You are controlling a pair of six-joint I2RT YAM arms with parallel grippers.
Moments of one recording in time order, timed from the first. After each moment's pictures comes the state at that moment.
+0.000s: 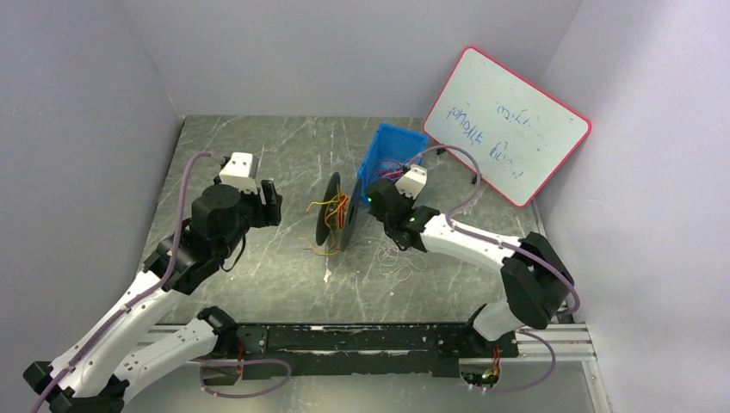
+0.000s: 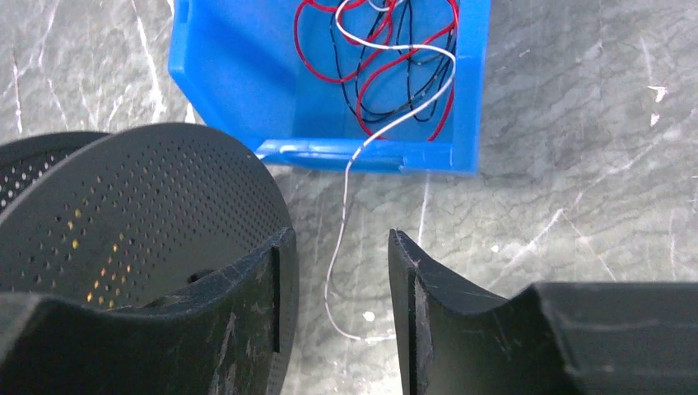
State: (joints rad) left arm -0.65 0.77 0.93 -0.50 -0.41 -0.27; right arm 0.81 1.48 0.93 -0.22 0.65 0.91
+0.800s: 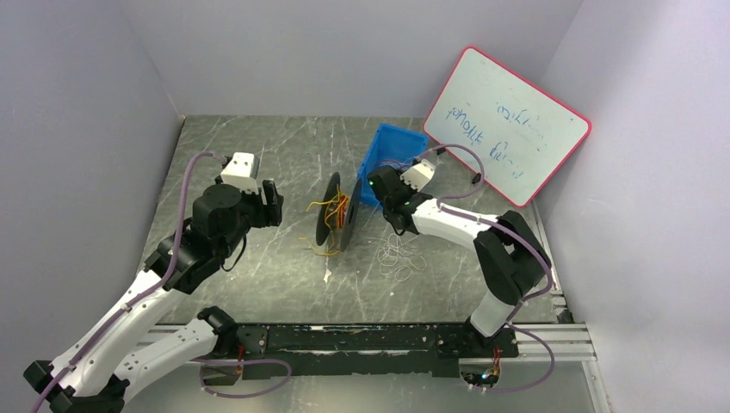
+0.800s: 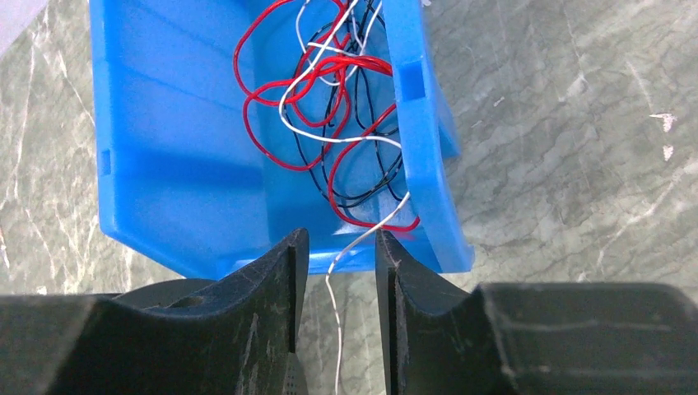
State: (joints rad) left arm -0.65 0.77 0.93 -0.50 -0.40 -0.27; right arm 0.69 1.67 1.02 -0.15 0.70 1.04
